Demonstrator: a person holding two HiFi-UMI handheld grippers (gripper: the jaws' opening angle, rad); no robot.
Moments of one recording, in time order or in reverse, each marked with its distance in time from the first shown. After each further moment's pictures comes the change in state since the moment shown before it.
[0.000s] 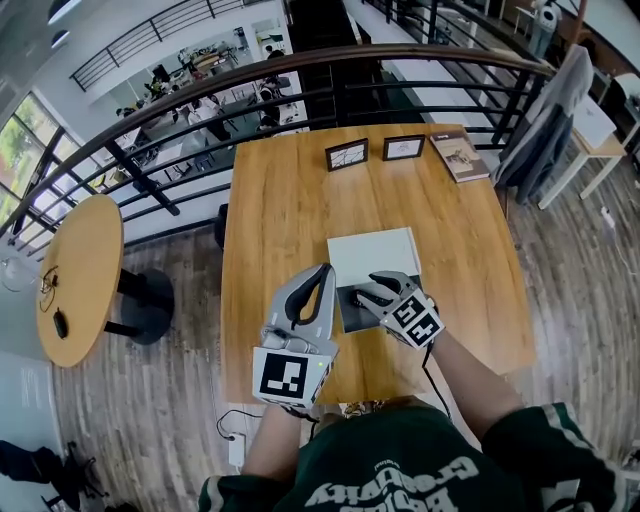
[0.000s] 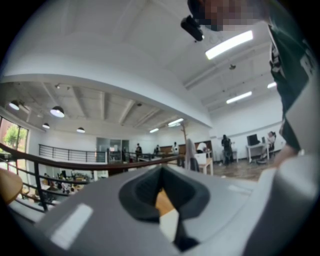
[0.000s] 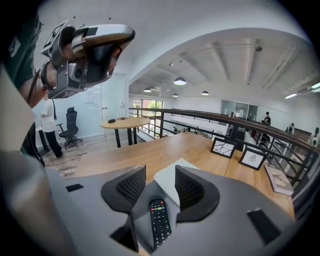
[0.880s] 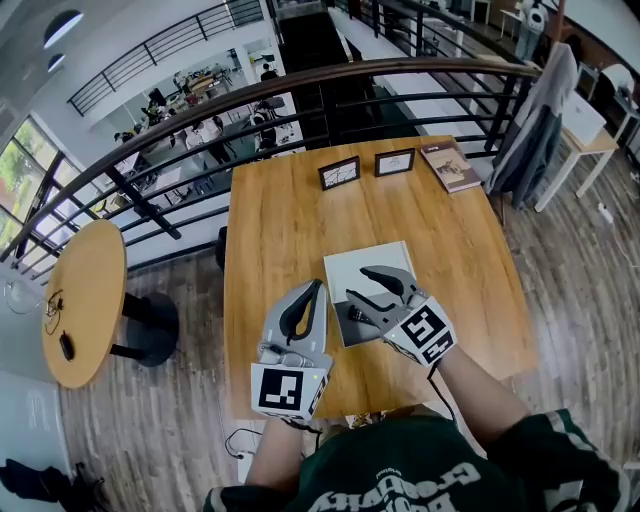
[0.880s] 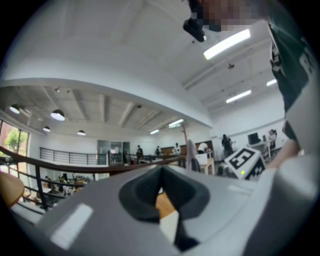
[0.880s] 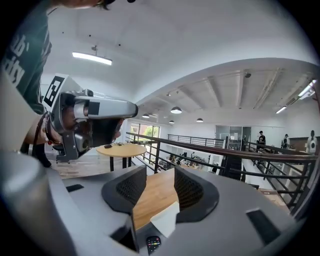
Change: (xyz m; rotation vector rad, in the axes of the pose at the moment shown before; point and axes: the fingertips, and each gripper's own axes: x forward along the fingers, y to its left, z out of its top) left arm -0.004 -0.002 0.006 0.032 0.000 0.006; right arm -0.070 0.000 0.122 -0.022 -0.328 -0.056
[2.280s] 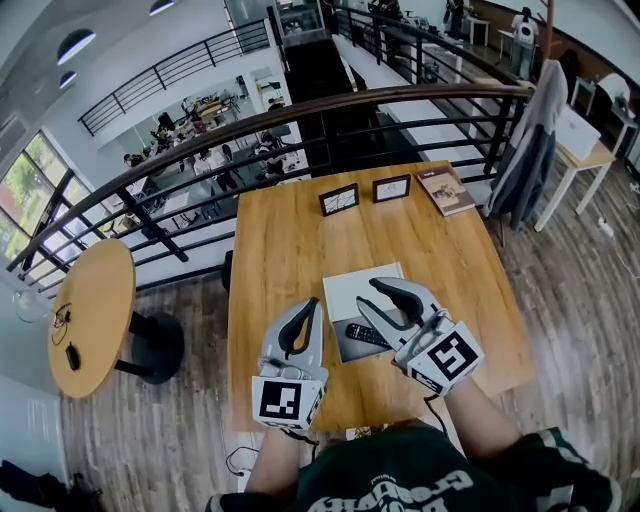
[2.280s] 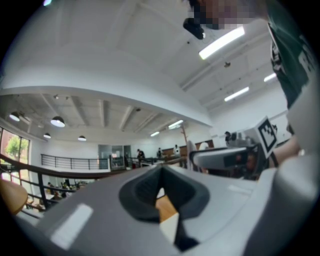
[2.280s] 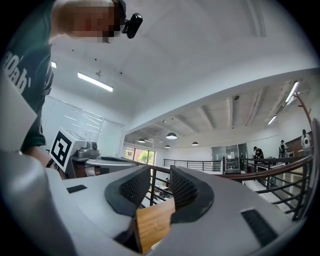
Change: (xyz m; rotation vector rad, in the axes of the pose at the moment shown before) left arm -0.008 -0.012 0.015 0.059 -0.026 0.018; right arm -0.077 0.001 0.104 0.017 -0.313 -0.061
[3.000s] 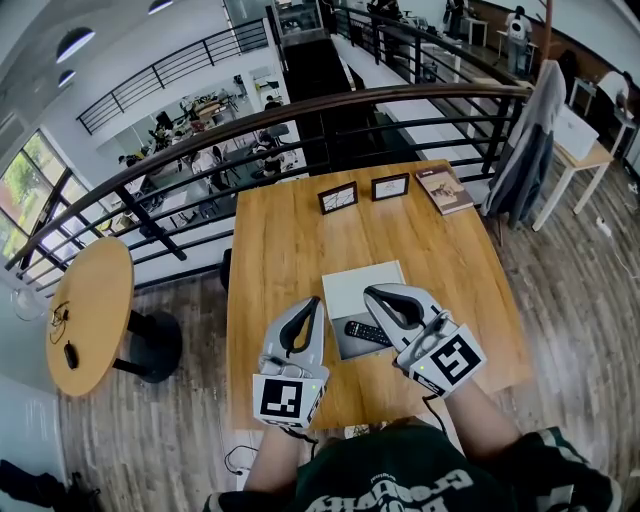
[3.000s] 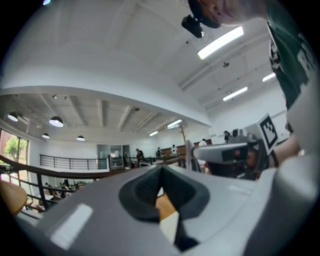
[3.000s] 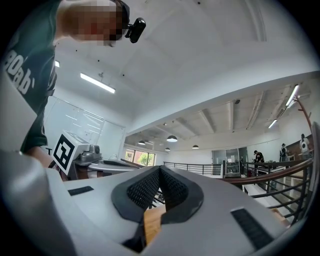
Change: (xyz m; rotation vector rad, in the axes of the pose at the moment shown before) left arm -0.007 -0.002 -0.003 0.004 0.018 -0.010; right arm -0.007 0.011 0.012 -0.024 -0.031 -0.002
